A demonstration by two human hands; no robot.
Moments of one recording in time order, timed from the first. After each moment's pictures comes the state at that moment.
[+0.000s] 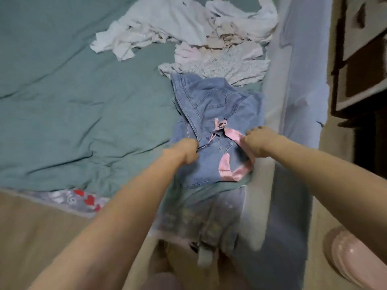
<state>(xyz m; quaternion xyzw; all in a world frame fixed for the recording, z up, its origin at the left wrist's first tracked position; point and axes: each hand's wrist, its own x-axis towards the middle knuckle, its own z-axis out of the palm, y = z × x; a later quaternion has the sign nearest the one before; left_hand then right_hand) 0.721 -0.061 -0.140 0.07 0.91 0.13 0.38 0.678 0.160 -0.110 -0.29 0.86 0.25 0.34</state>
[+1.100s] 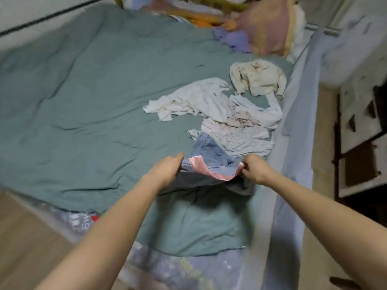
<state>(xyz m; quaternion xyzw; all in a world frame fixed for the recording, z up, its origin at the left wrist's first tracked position) 0.741 -0.150 -0.003 -0.02 0.98 0.12 0.16 0.653 0.111 0.011 -0.19 0.96 -0.08 0.21</state>
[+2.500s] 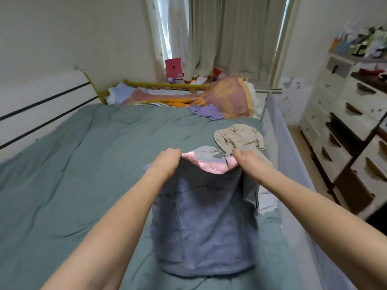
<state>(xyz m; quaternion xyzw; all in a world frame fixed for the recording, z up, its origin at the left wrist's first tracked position) 0.586 -0.268 0.194 0.04 1.00 0.03 -0.02 0.561 0.000 0.167 -0.22 0.97 0.04 -0.06</state>
